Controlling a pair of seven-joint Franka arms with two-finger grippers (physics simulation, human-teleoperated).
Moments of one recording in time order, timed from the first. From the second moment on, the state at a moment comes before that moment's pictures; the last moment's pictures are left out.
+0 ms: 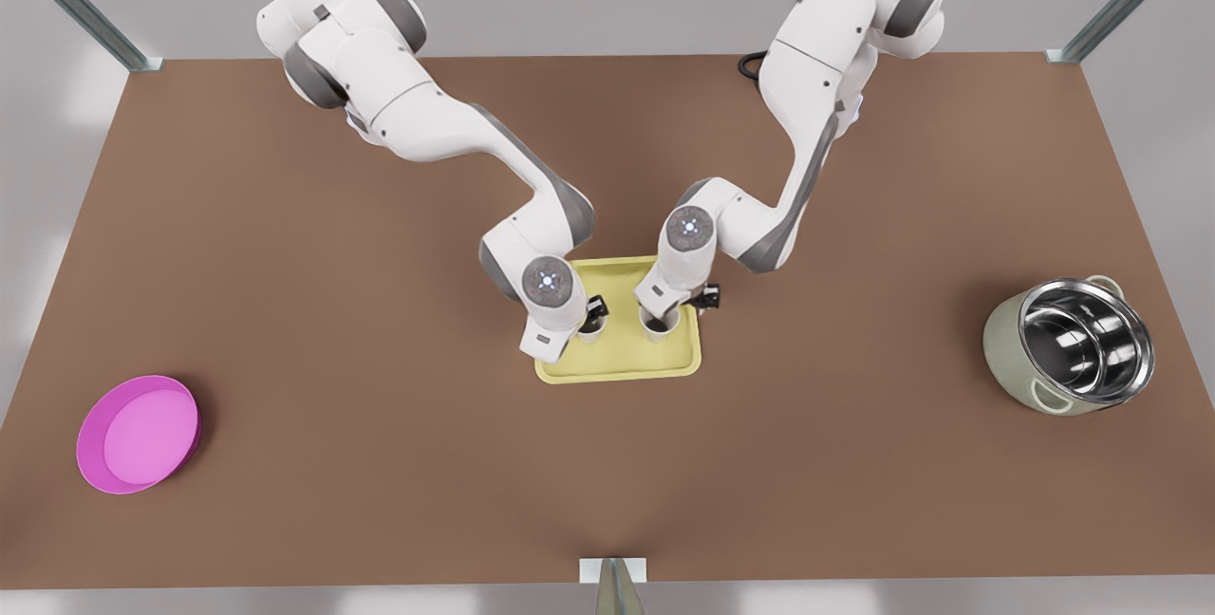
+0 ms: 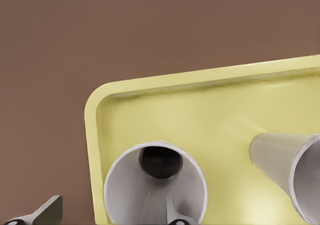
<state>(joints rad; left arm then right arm) -0.70 0.52 0.05 -1.81 0.05 2.35 -0.63 0.52 0.79 0.19 -1.28 -0.04 1.98 0.31</state>
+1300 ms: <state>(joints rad) -0.26 0.40 0.08 -1.95 -0.10 2.49 -0.43 0.04 0.66 0.21 -1.32 0.00 1.71 0.10</state>
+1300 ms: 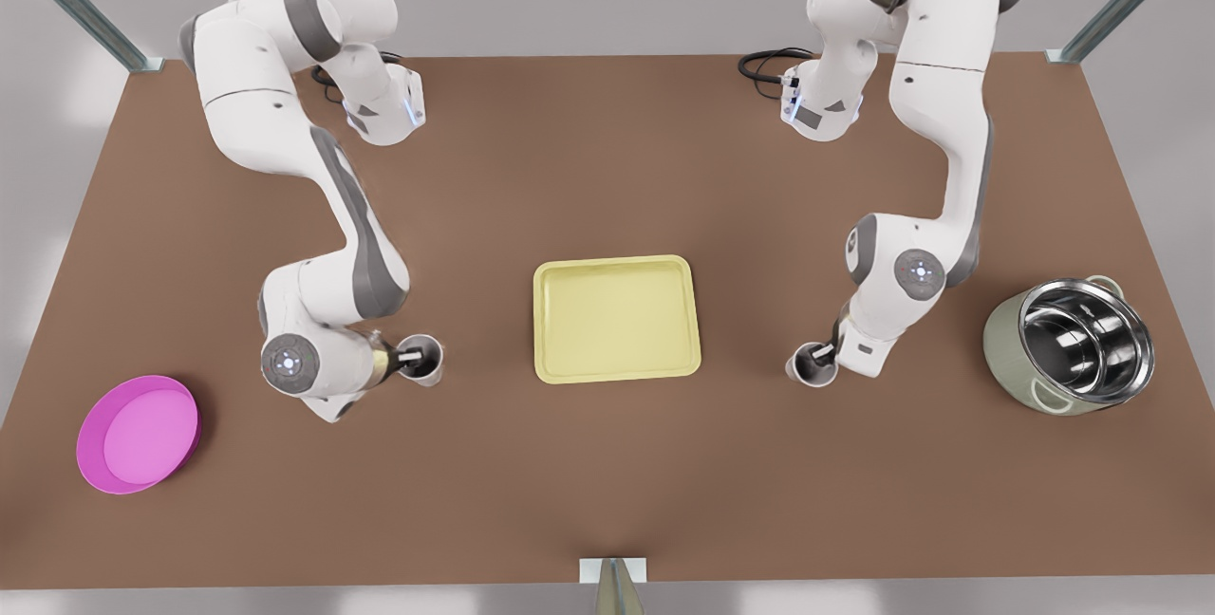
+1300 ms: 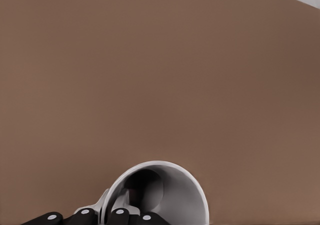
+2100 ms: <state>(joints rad) -0.24 0.44 0.08 -1.97 -0.13 2.70 -0.02 -0.04 0.82 0.16 -1.31 -0.12 1.88 -0.36</state>
